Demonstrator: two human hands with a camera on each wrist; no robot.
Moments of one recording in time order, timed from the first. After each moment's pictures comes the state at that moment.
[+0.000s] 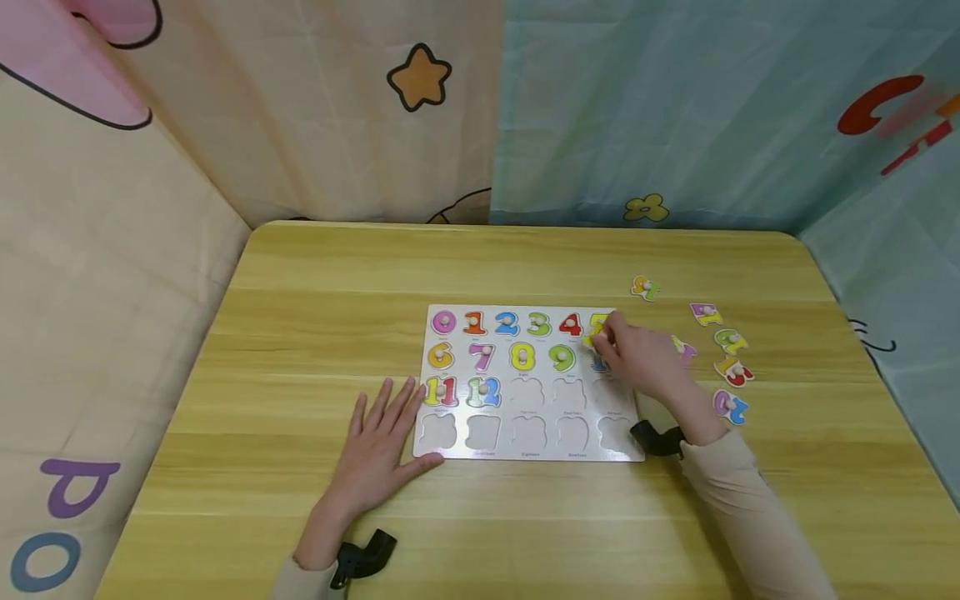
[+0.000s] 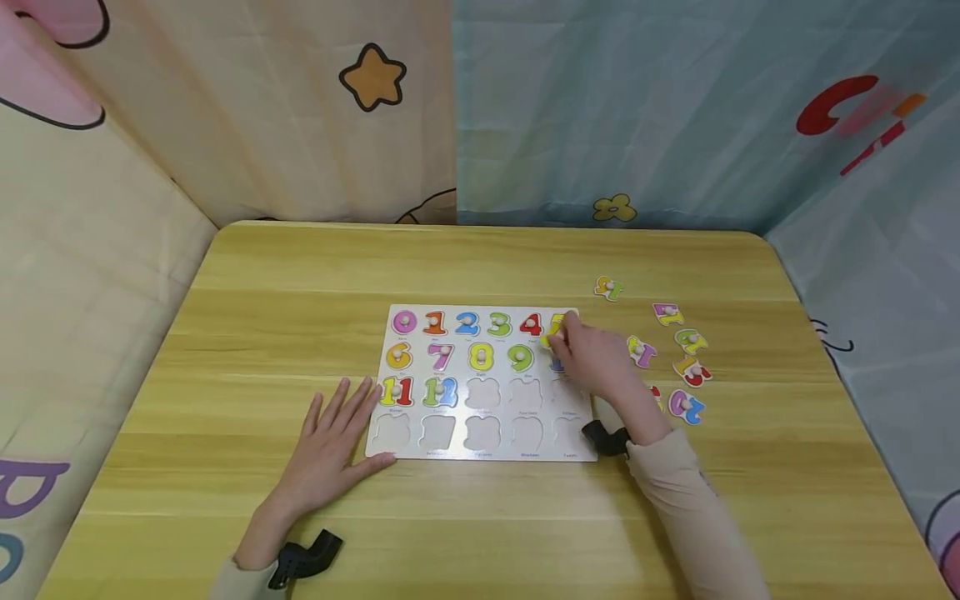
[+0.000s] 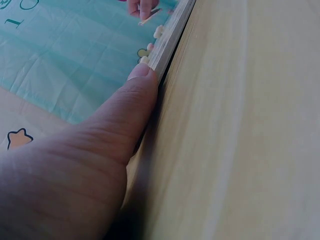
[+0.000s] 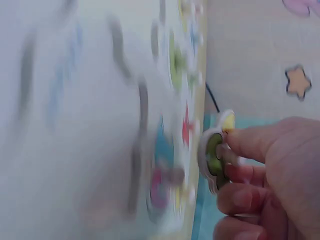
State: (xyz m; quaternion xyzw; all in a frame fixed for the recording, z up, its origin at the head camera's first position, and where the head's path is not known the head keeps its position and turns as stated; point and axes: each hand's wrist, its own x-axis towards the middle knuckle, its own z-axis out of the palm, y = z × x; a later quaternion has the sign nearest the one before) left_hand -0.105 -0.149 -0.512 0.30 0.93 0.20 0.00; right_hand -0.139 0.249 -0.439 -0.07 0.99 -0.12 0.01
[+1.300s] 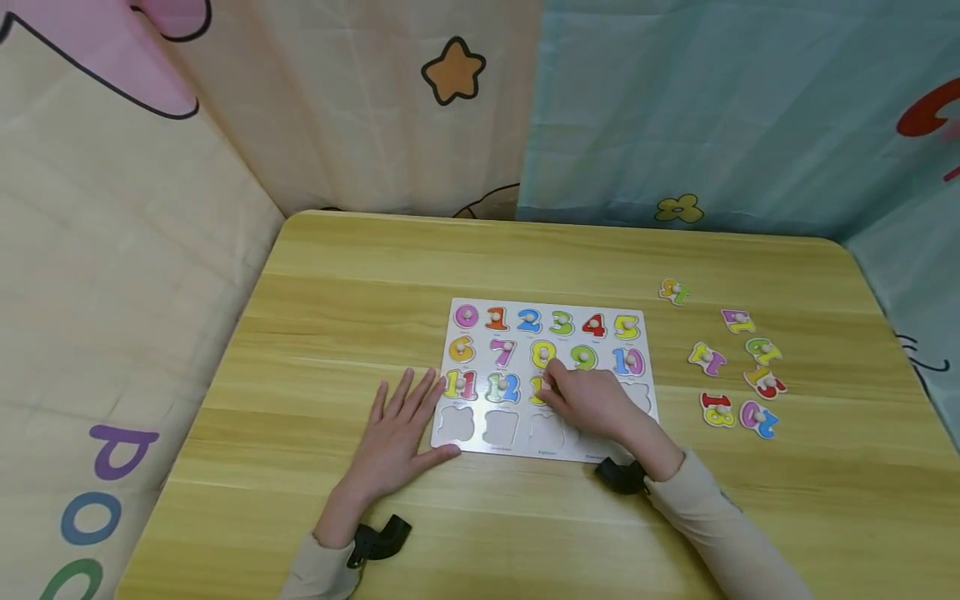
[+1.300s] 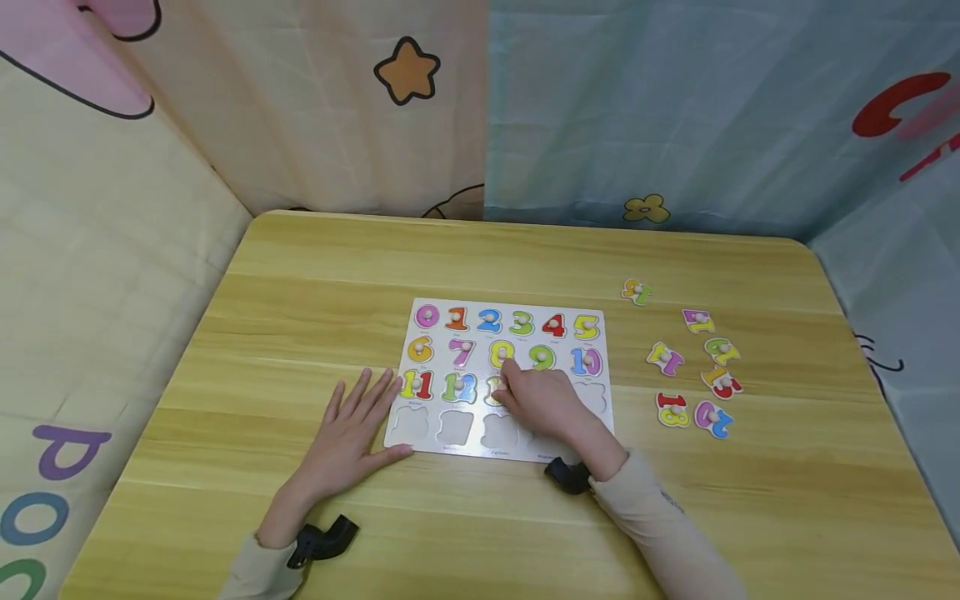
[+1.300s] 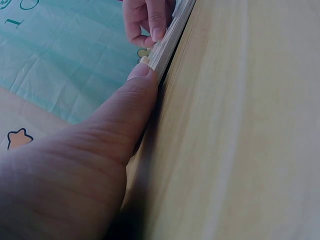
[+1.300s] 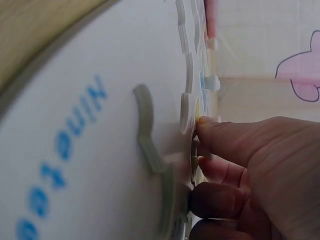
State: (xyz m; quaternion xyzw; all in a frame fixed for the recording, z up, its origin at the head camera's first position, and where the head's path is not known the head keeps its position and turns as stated) left_hand -0.105 -0.152 -0.509 0.30 0.94 0.18 0.00; right_hand -0.124 0.157 -0.459 -0.18 0.96 -0.15 0.12
